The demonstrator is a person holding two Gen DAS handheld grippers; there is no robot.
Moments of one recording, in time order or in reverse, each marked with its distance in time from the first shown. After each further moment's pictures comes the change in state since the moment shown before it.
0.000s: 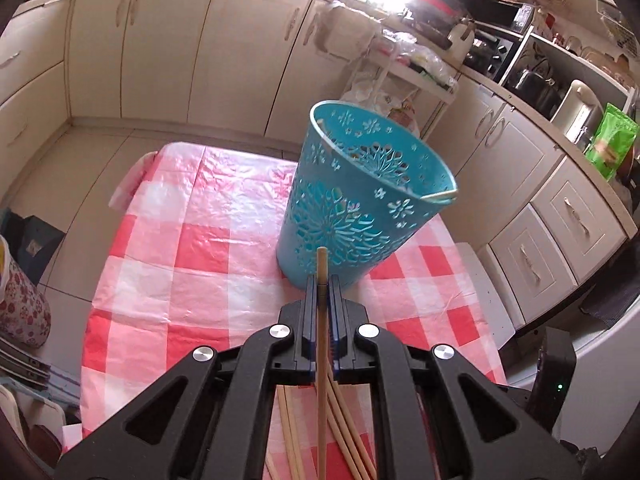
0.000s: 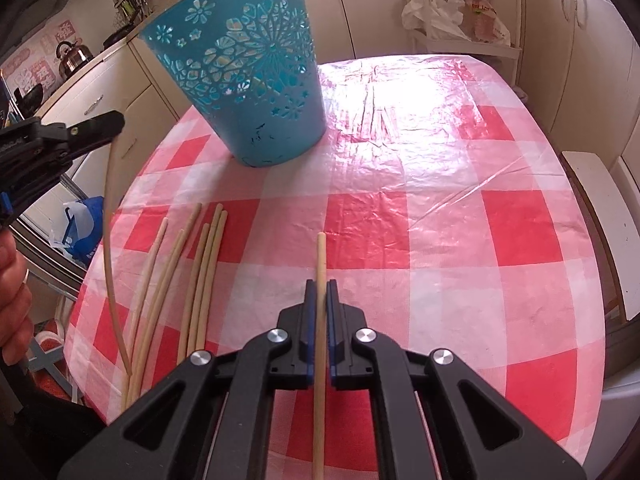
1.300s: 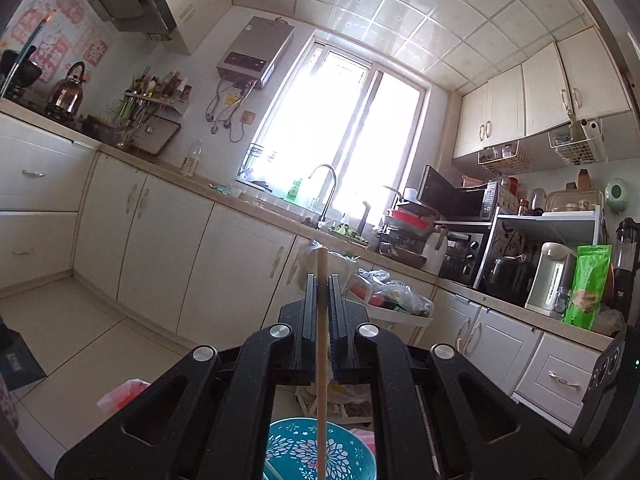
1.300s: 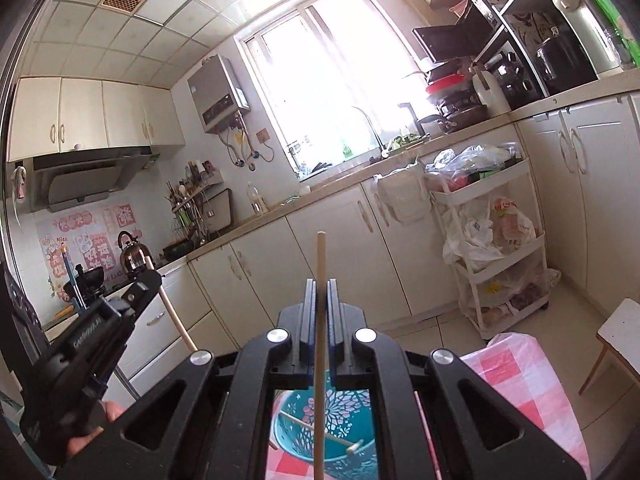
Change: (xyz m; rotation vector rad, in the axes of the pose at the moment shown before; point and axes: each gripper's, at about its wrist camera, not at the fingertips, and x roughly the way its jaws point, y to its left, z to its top) left arm -0.105 -0.049 0.112 -0.023 -0.817 -0.020; right arm -0.148 0.042 0.167 0.095 -0.815 0.208
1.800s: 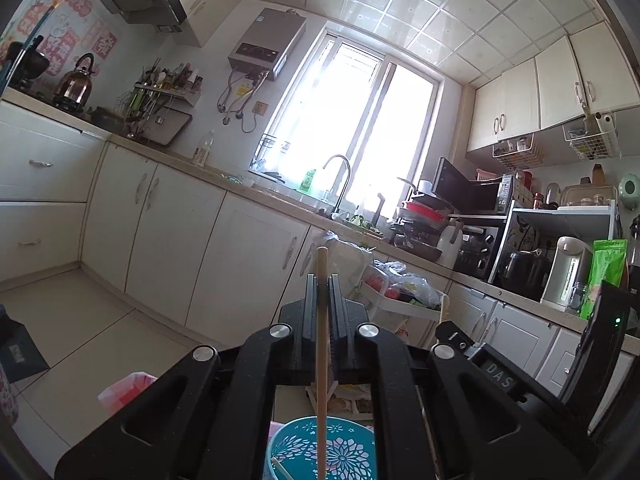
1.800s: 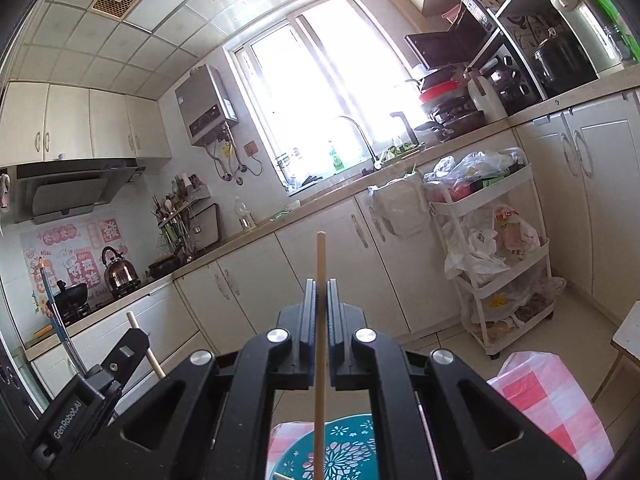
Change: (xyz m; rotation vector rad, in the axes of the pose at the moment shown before) left arm 0.024 0.012 -0.026 -0.002 0.019 0.046; right arm 0.061 0.005 -0.001 0.007 -0.055 -0.047
